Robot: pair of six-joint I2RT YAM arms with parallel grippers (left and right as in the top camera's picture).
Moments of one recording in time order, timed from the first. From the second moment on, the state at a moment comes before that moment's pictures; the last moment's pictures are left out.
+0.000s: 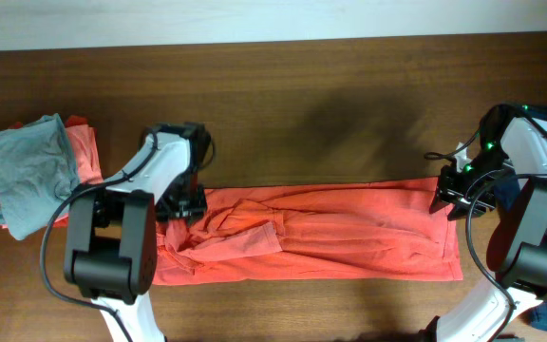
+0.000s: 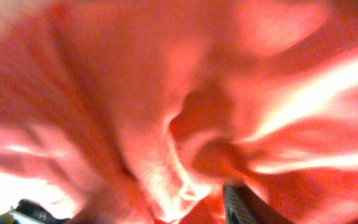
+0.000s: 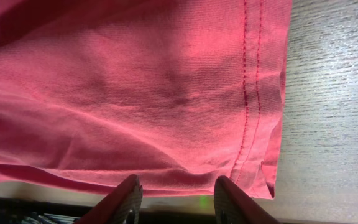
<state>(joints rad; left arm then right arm) -0.21 2.01 1.38 -1.24 -0.19 -0.44 -0.36 1.98 1.44 -1.39 -0.19 -0.06</state>
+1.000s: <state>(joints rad) -0.30 1.87 1.22 -1.16 -0.09 -0.30 -0.36 1.98 1.44 -1.37 -0.19 -0.06</state>
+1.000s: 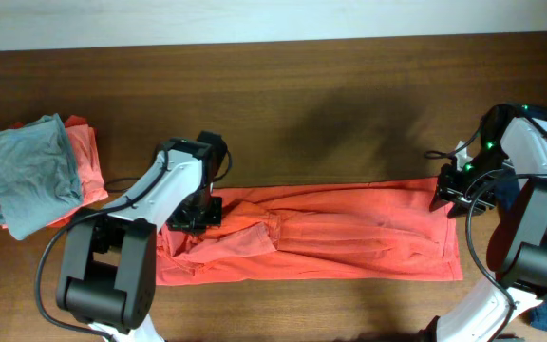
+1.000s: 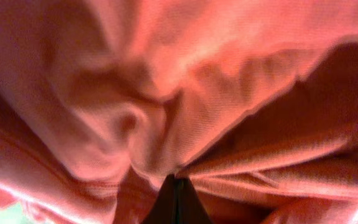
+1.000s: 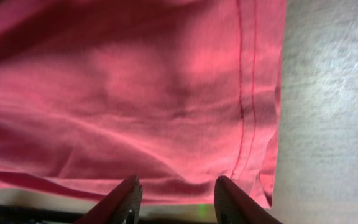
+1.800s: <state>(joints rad) -0.28 1.84 1.22 -1.03 0.03 -0.22 -0.36 1.98 1.44 -1.36 -0.19 -0.10</state>
